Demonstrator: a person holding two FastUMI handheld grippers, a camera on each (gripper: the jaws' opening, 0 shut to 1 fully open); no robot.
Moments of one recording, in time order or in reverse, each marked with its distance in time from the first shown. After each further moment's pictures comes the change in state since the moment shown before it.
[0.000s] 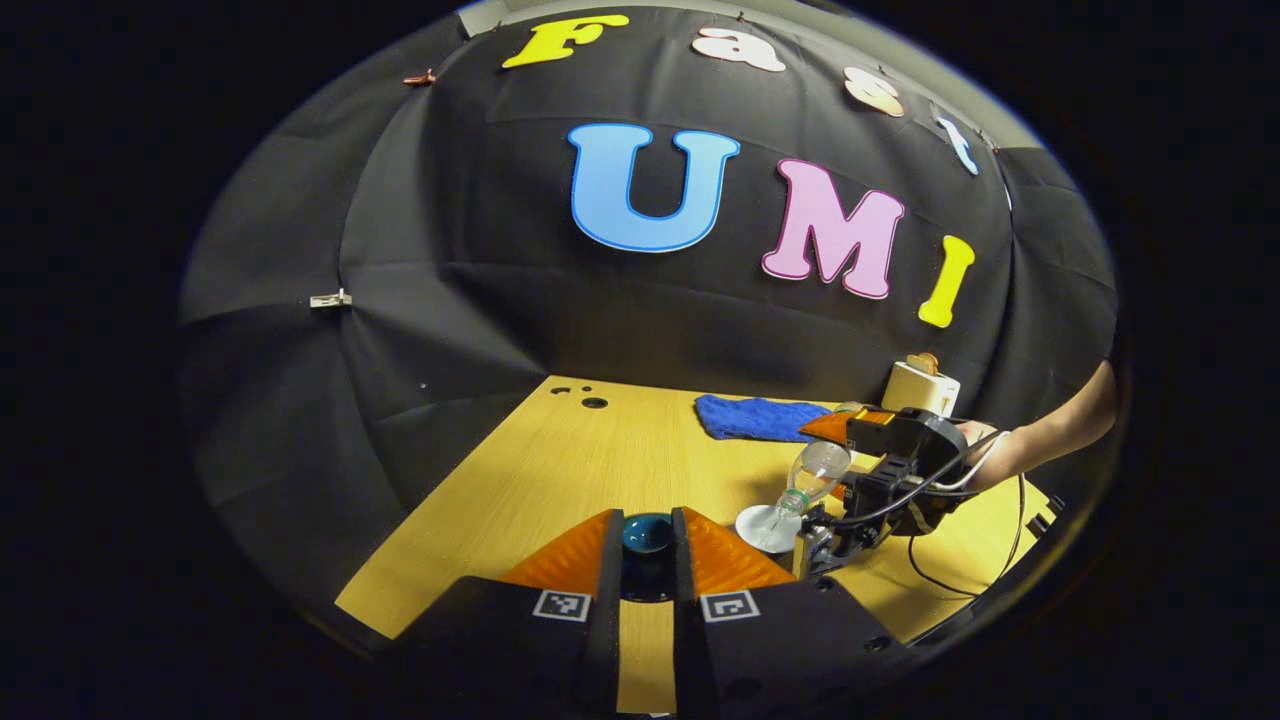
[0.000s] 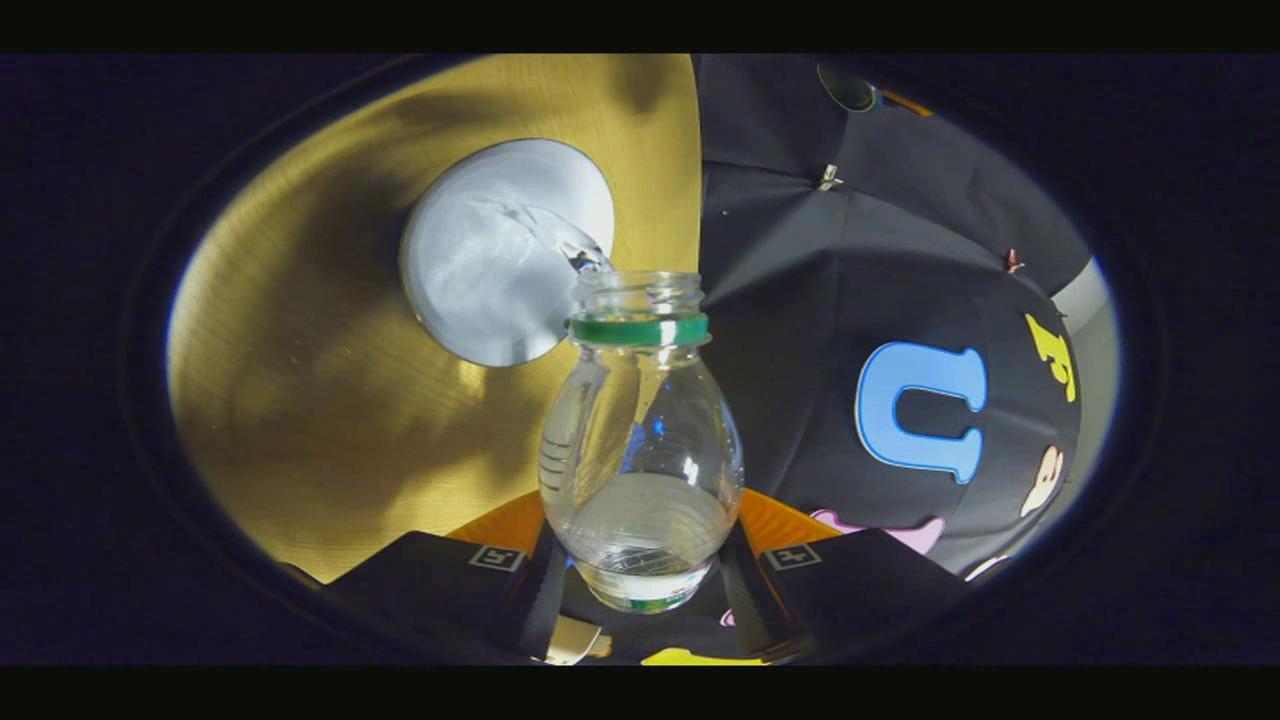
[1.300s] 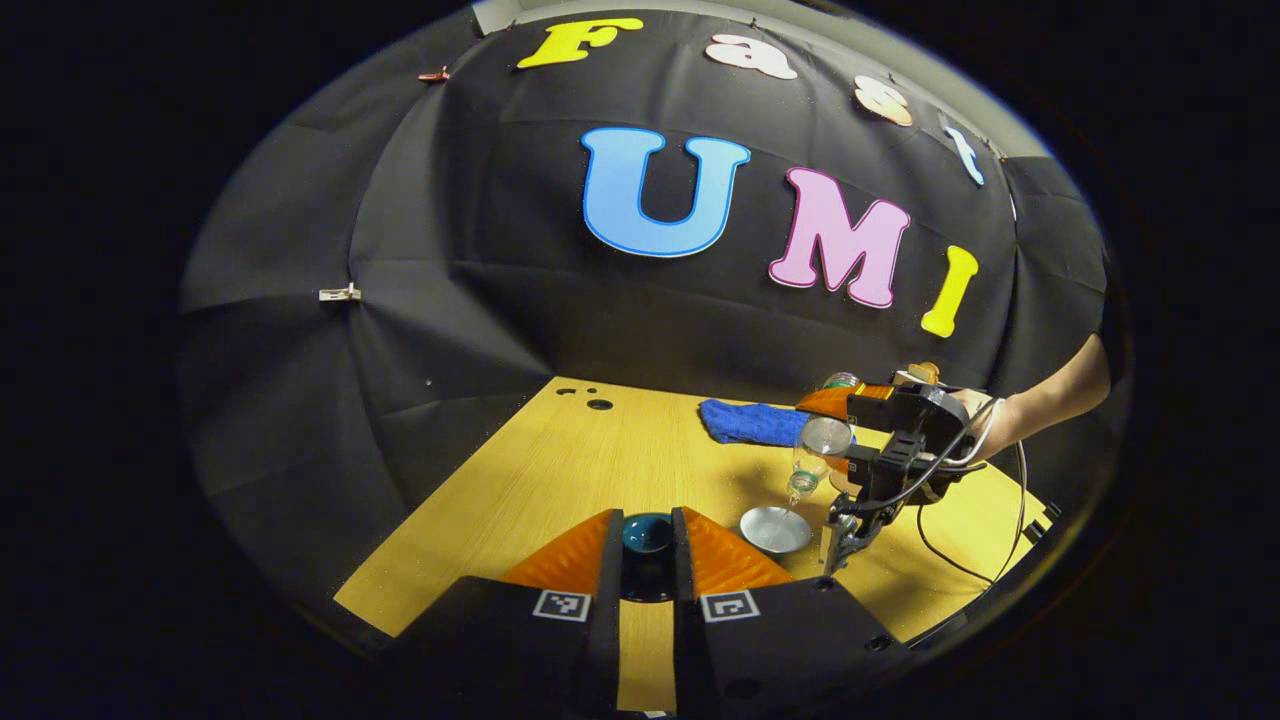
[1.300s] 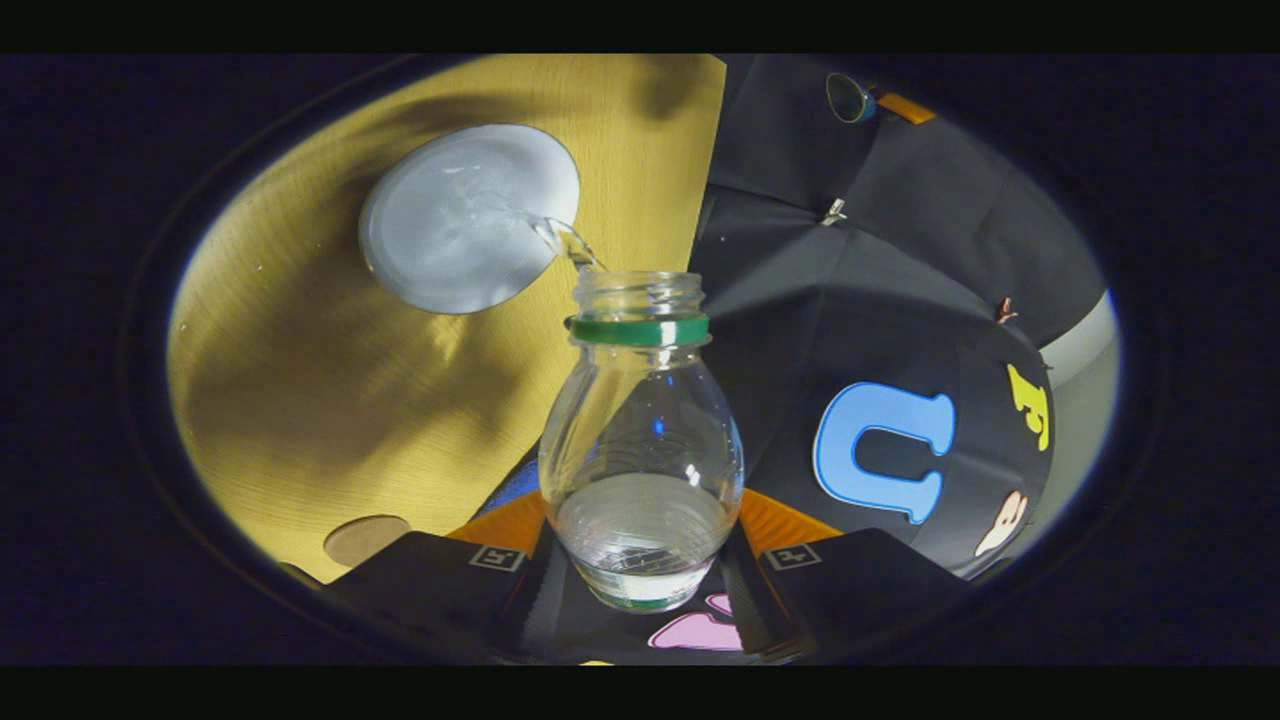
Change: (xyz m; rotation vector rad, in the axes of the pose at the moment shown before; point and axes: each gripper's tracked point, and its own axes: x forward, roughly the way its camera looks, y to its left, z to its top) left arm -0.007 0.008 -0.001 -0.023 -0.012 0.003; right arm 0.010 -0.038 -0.005 -0.158 -0.095 -0.061
